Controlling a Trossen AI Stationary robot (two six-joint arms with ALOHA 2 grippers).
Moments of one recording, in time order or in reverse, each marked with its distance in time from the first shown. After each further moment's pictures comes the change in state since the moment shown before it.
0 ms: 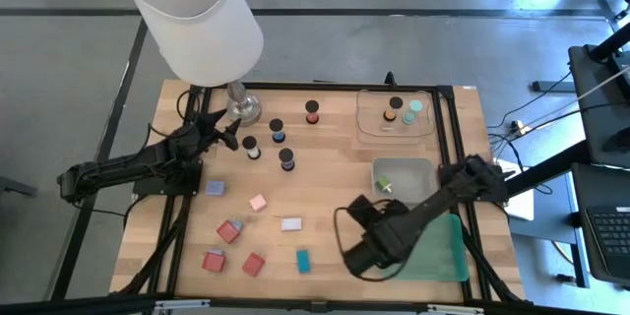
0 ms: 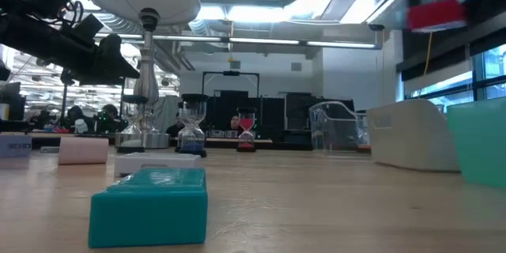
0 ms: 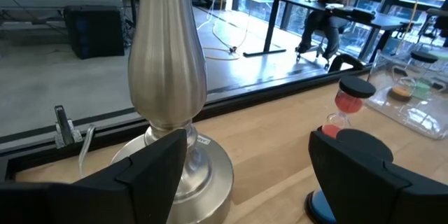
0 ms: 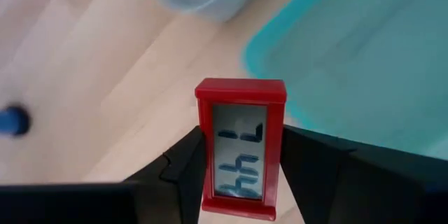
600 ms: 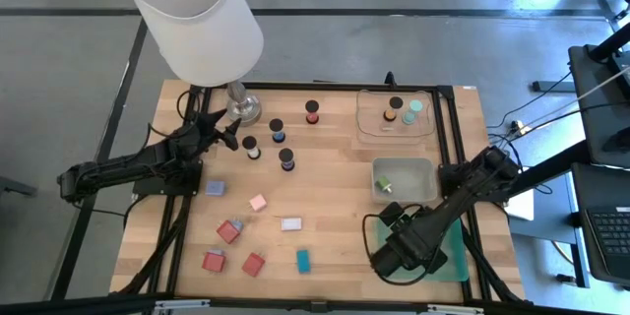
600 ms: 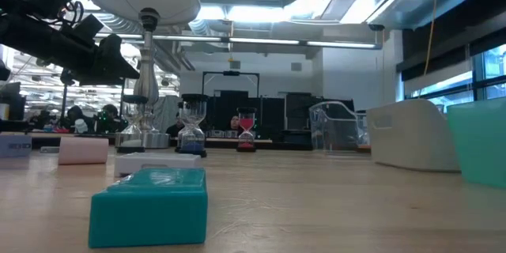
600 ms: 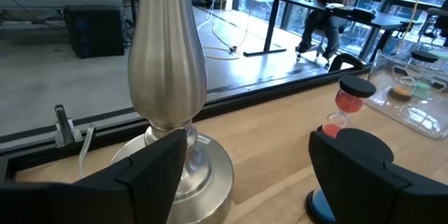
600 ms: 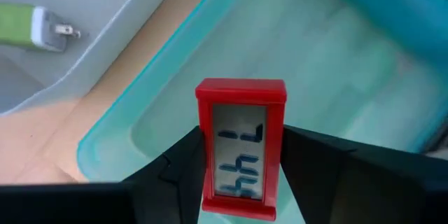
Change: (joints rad) left arm 0.000 0.000 0.000 0.002 0.000 0.000; right arm 0.079 -0.145 -0.295 0.041 -0.320 0.101
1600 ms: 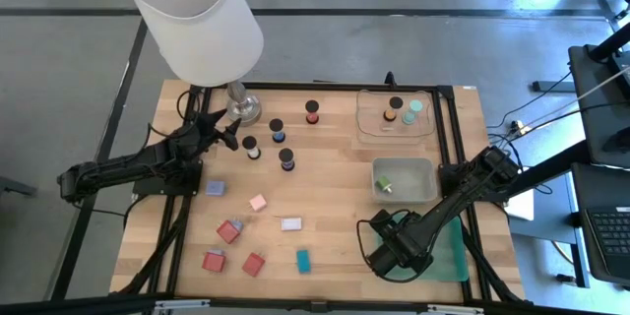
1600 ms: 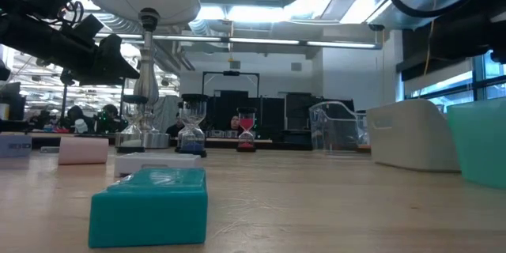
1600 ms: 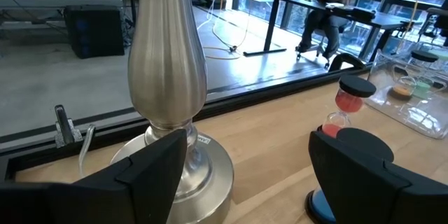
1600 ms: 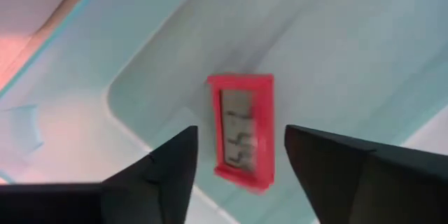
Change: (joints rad) left arm 0.000 0.000 0.000 0.000 0.000 0.000; right arm -0.001 0.001 -0.242 0.401 0.041 -0.061
